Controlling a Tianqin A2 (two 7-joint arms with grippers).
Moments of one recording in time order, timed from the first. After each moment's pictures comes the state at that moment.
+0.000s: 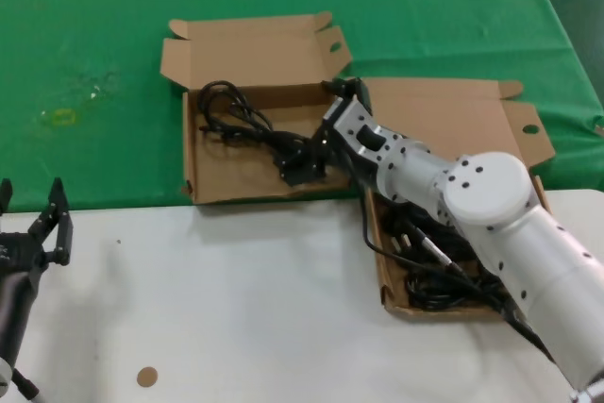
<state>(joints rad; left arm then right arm) 0.00 -0.30 1.60 -1.60 -1.80 0.00 0.00 0.78 0.14 -1.95 0.80 1.44 -0.35 -0.11</state>
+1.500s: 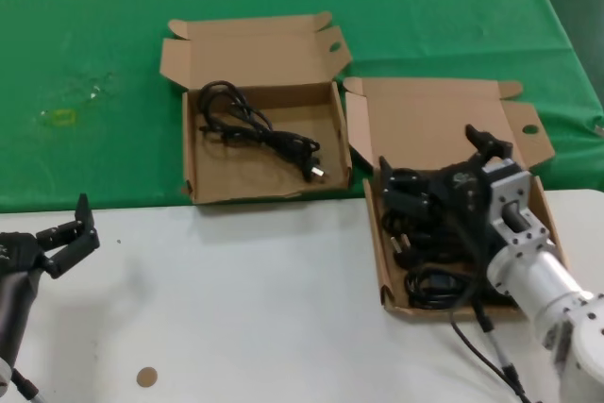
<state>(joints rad) 0.00 -0.30 1.60 -1.60 -1.80 0.00 0.00 0.20 0.26 -1.69 1.40 1.71 -0.09 -0.03</state>
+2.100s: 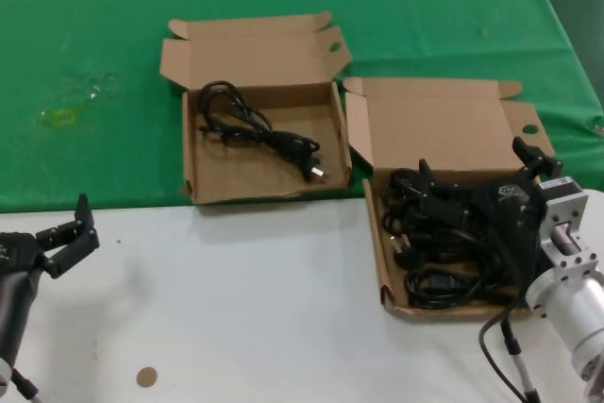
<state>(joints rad) 0.00 -0.30 1.60 -1.60 -1.80 0.00 0.00 0.03 0.29 -1.61 1.57 1.78 -0.01 0.00</state>
